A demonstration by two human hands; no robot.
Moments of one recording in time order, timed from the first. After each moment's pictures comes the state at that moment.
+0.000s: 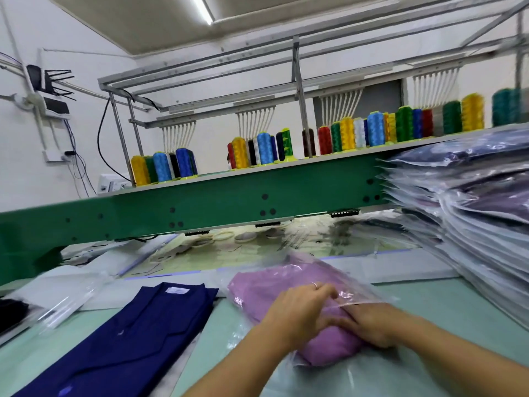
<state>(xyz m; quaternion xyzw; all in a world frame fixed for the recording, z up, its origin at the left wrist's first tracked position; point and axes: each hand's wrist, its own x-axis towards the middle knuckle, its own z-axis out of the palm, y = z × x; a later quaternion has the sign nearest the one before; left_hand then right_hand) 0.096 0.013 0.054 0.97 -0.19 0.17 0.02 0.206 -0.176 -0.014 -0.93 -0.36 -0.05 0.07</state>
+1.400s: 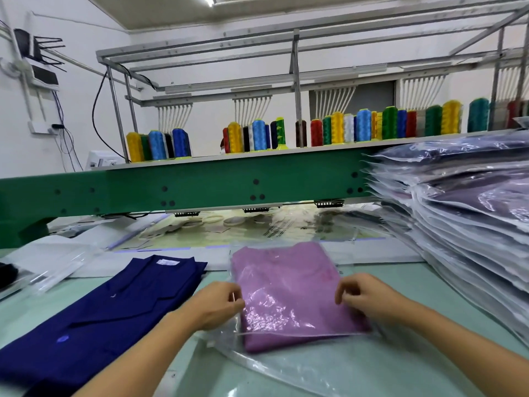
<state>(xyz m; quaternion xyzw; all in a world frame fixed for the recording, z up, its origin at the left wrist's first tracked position) 0.036 0.117 0.023 0.98 0.00 0.04 0.17 0.158 -0.222 0.007 -0.89 -0.33 0.02 0.32</state>
